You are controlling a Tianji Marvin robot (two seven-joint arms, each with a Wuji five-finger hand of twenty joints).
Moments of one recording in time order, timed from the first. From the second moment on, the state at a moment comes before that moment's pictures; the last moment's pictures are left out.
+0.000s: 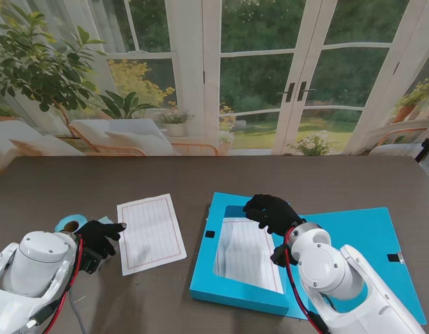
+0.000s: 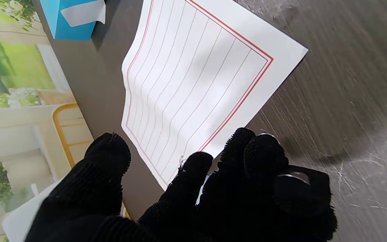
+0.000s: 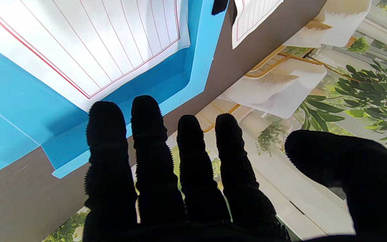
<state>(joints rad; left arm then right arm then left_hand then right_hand) 1.63 -1.09 -1.52 -1.68 0.10 0.69 -0.30 -1.56 -1.11 1.18 -1.83 -0.37 0.33 0.11 0.73 -0.23 0.36 -0.11 0.73 0.40 0.07 0.09 0.96 0.50 0.31 0.94 0.79 0.55 1.16 0.93 0.62 0.53 1.58 1.05 0.21 -0.43 0.90 0.89 0.59 0.11 0.69 0.25 0.70 0.19 0.54 0.37 0.80 0.28 0.55 0.45 0.60 0.33 0.98 0.47</state>
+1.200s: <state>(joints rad) 1.58 -1.03 -1.52 -1.62 0.21 0.74 -0.45 -1.55 -1.12 1.17 -1.80 -0.31 0.33 0.08 0.80 -0.11 0.03 -0.07 0.76 0.32 0.07 0.09 0.92 0.48 0.48 0.89 0.81 0.53 1.11 0.89 0.63 0.52 1.59 0.96 0.21 -0.41 0.89 0.89 0.59 0.12 0.68 0.25 0.70 0.19 0.54 0.37 0.80 0.28 0.55 0.45 0.60 0.34 0.98 0.47</state>
